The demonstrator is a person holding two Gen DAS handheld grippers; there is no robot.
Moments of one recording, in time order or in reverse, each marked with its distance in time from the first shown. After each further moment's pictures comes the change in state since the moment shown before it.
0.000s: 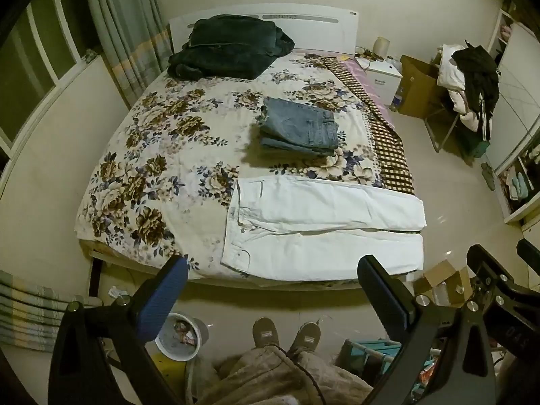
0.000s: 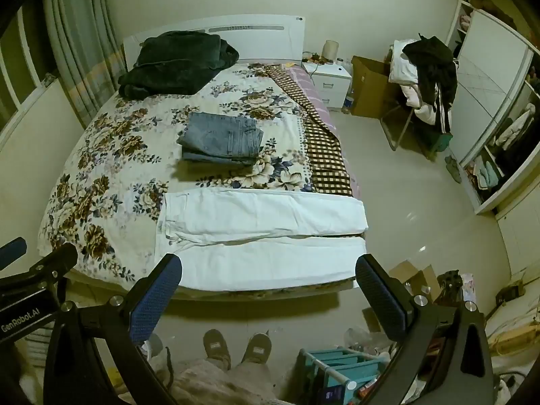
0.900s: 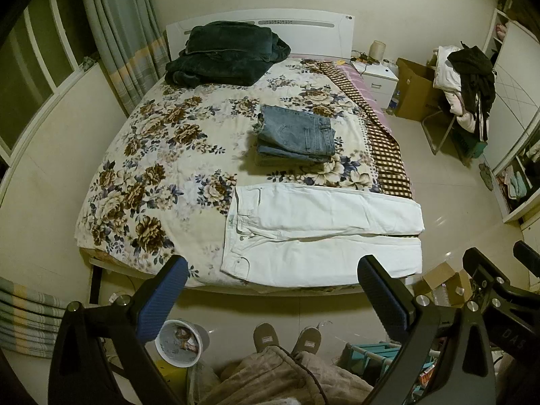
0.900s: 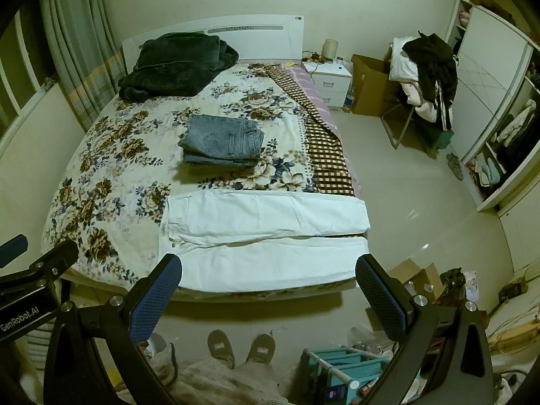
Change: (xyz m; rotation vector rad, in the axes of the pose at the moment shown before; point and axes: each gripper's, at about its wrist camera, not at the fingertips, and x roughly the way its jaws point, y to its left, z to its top) left arm -0.001 -0.003 0.006 0.004 -0.017 -0.003; right arm 0.000 0.000 0.000 0.006 -0.004 0.007
